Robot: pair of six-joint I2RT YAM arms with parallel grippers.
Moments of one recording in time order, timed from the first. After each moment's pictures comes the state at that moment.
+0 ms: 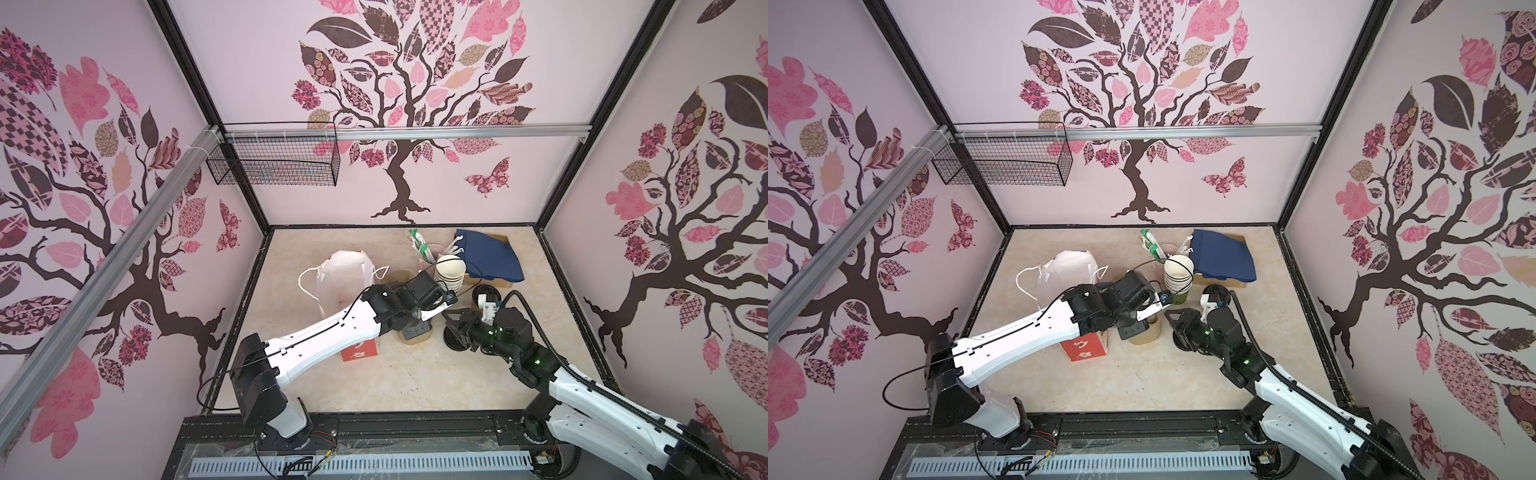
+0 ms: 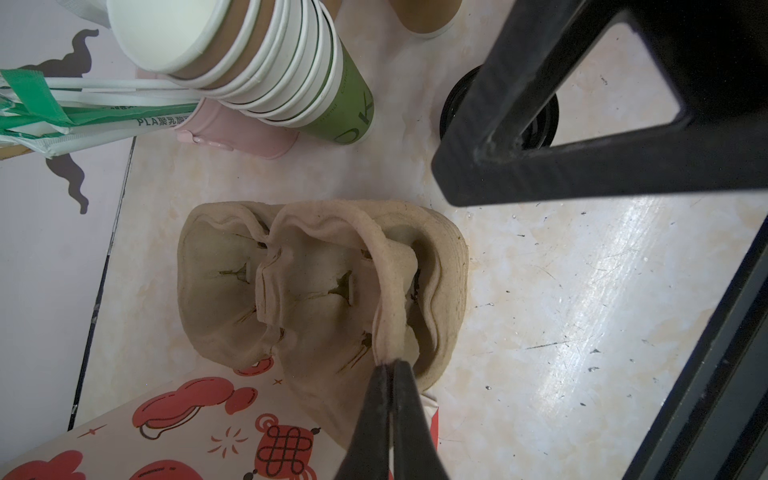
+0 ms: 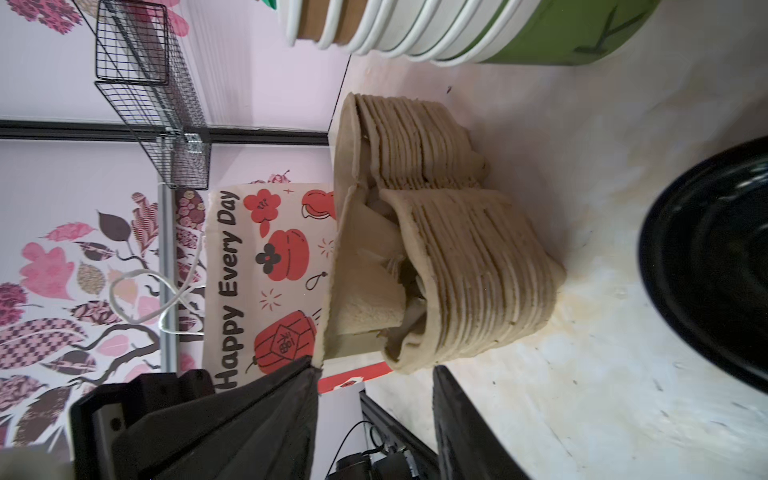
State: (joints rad) left arm -1.01 1.58 1.47 -0.93 -0.22 0.32; right arm 0.64 0.85 0.40 0.16 -0.19 1.44
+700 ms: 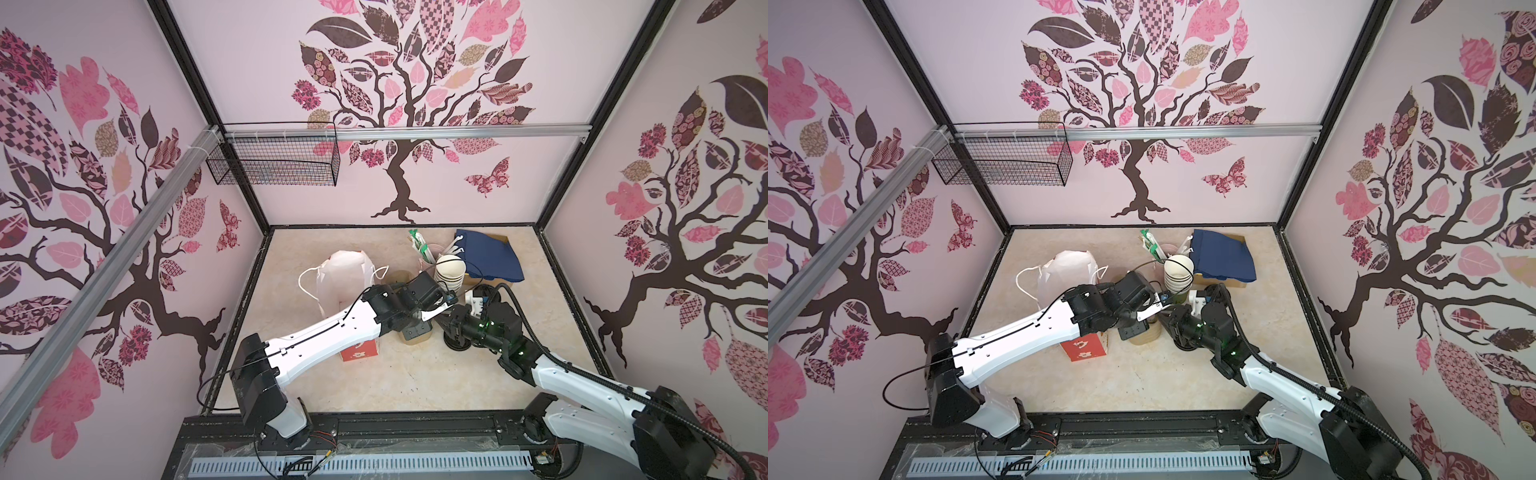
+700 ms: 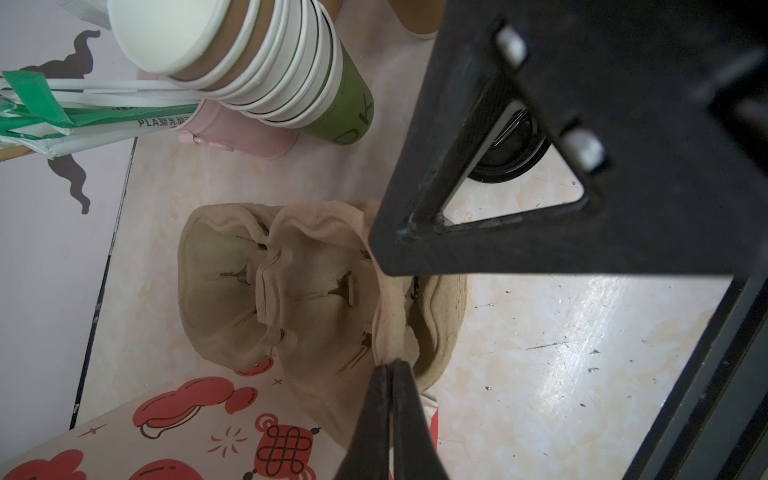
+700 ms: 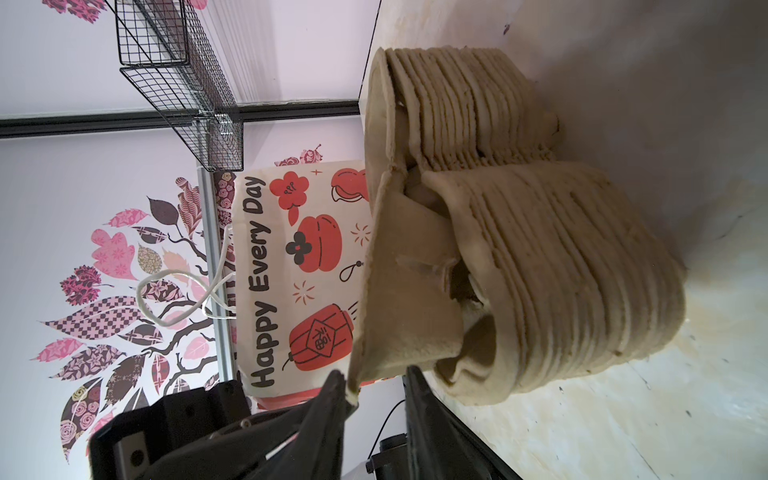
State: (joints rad) left arm -1.01 1.58 1.47 -0.93 -0.23 0.32; right arm 0.62 1.04 0.40 0.42 -0.31 1.52
